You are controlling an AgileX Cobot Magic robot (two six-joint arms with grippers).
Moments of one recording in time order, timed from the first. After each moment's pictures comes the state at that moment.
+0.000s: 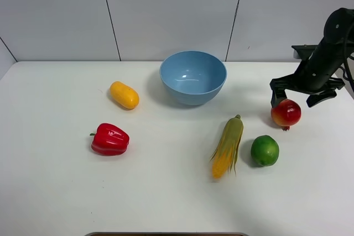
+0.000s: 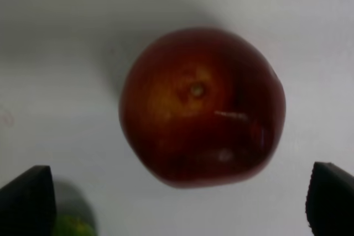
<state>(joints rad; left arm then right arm) 0.04 0.00 -0.44 0.02 1.09 0.01 -0.03 1.86 -1.23 0.05 0.86 -0.04</state>
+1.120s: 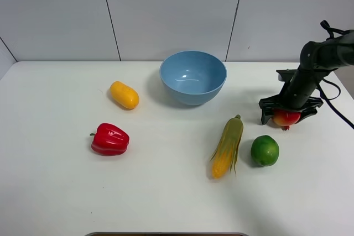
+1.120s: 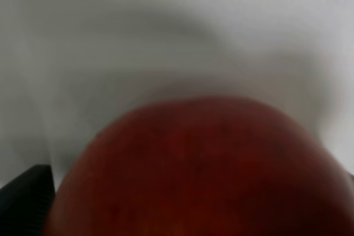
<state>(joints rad) 0.04 0.00 -0.44 0.02 1.09 0.01 -0.04 2.10 -1.25 0.06 0.74 -0.06</state>
